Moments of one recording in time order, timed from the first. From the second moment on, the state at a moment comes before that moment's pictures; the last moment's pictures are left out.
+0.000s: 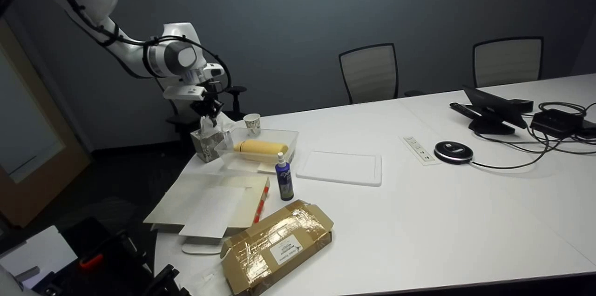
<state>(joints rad) 0.17 0.41 0.13 -2.03 -0.08 2.56 0.03</state>
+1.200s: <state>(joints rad) 0.12 0.79 0.35 -1.73 0.02 2.27 -0.76</state>
